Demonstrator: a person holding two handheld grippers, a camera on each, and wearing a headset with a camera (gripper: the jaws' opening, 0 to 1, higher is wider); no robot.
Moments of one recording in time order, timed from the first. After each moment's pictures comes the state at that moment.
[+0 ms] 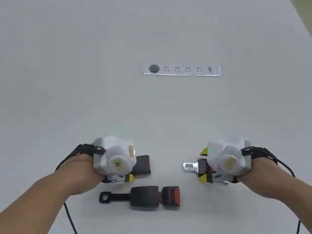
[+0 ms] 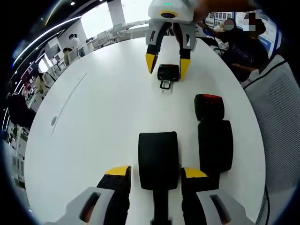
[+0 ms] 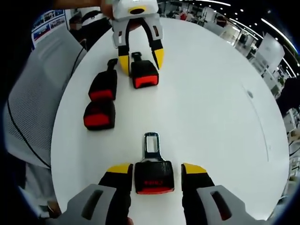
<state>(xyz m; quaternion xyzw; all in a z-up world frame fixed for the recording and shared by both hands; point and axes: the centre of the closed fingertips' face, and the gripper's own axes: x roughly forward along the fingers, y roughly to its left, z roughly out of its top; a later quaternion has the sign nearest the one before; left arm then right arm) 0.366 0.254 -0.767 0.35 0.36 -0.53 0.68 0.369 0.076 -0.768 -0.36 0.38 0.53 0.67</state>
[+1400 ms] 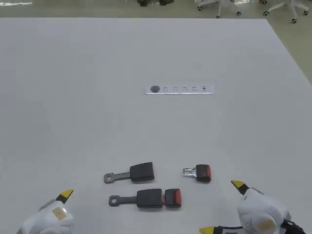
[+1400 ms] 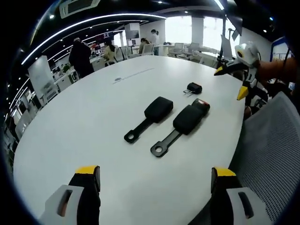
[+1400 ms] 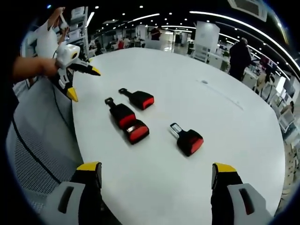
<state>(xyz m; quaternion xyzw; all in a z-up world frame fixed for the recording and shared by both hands) 0.241 0.371 -0.720 0.15 0.36 -0.31 0.87 0.256 0.062 -0.706 -0.18 0.35 0.36 0.84</state>
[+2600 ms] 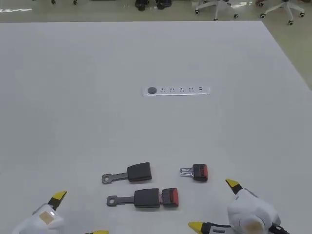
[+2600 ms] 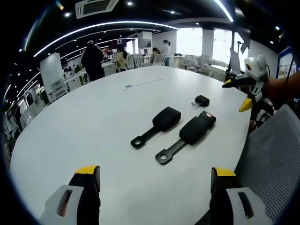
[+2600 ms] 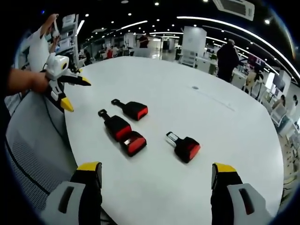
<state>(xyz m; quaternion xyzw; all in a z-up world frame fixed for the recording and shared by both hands) 0.249 0.365 -0.708 0.11 0.33 -0.28 0.90 0.267 0.067 -0.702 -0.15 0.32 0.32 0.88</state>
